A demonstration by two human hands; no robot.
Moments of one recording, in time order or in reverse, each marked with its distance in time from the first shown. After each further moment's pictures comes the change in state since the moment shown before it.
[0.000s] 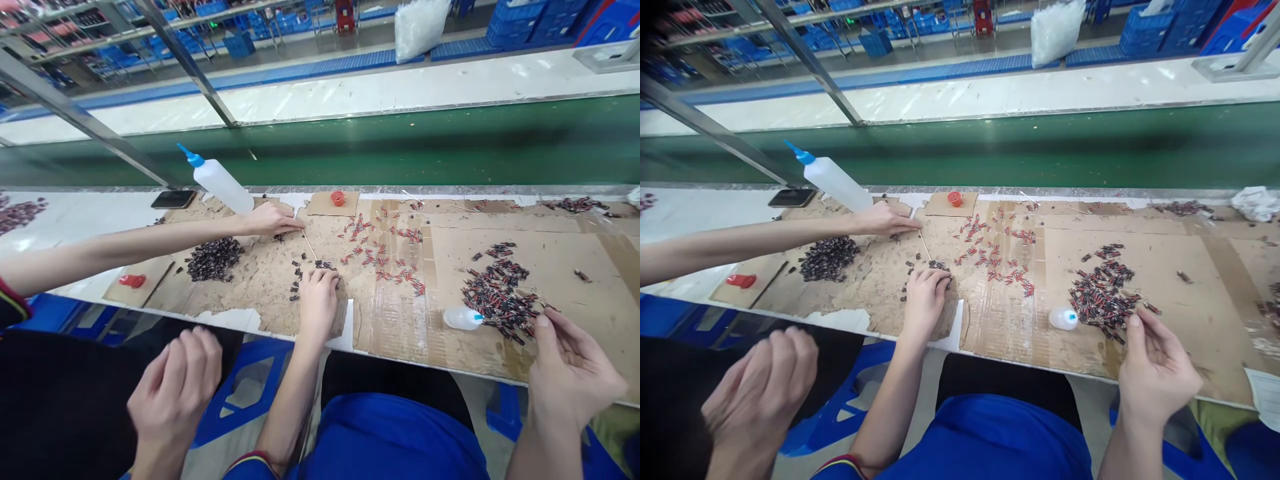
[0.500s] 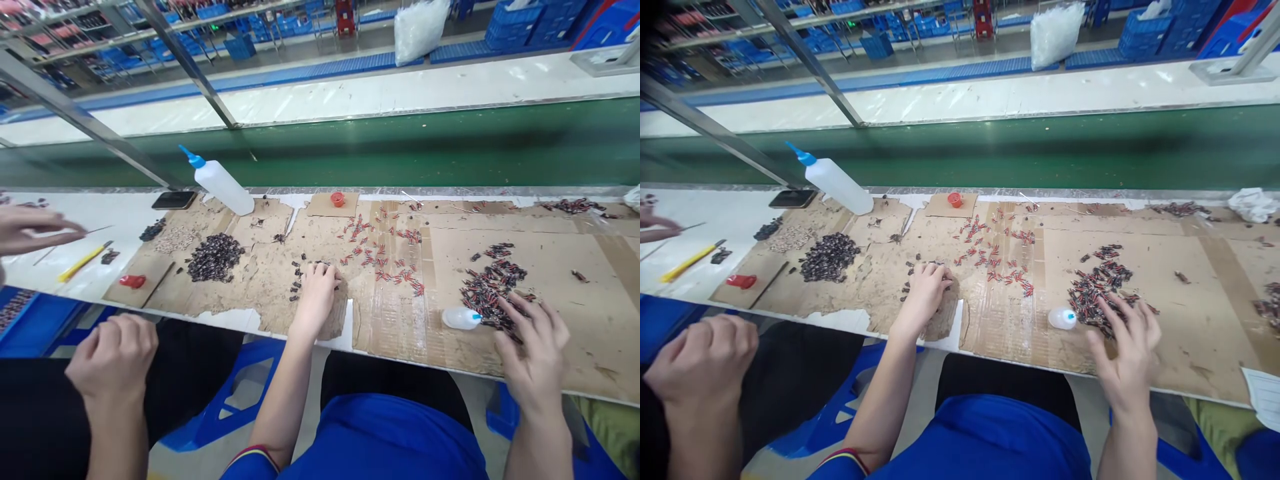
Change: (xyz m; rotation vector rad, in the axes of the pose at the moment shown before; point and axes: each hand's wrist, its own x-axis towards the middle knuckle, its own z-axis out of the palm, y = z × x) left_hand 0.090 0.046 0.163 0.338 -0.276 0.029; right_hand 0.009 0.019 -0.018 -0.554 -0.589 -0.760
